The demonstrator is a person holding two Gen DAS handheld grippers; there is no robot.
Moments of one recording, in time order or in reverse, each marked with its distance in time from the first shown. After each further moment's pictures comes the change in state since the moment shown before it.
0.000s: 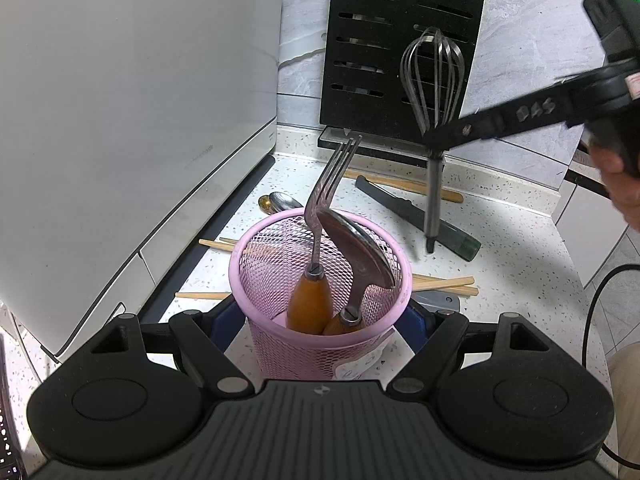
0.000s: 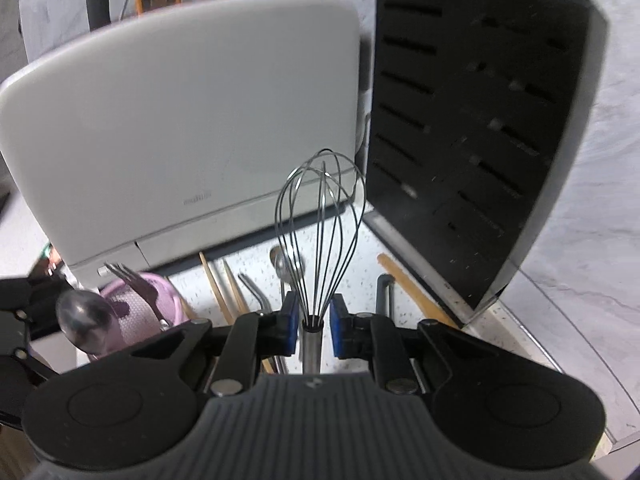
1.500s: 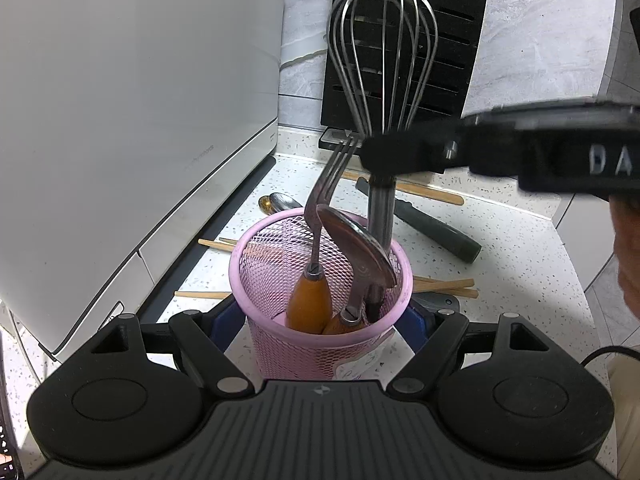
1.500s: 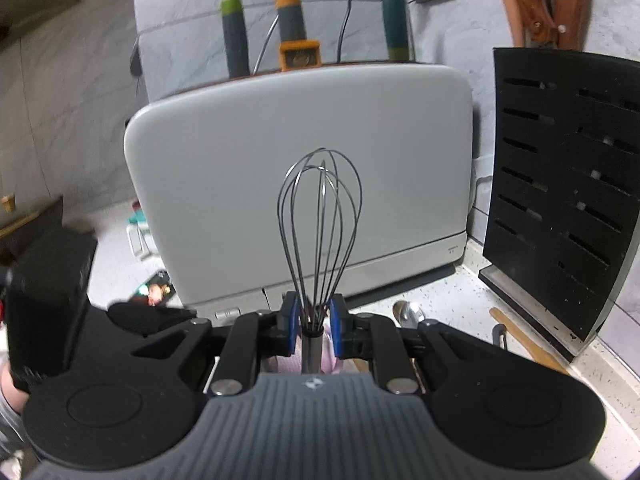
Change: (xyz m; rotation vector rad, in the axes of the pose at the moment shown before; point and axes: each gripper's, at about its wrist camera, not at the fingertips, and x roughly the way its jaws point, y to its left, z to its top) left arm 0.000 -0.003 0.000 -0.009 -0.002 0.003; right arm -0.022 0.065 -0.018 -0.053 -0.220 0.230
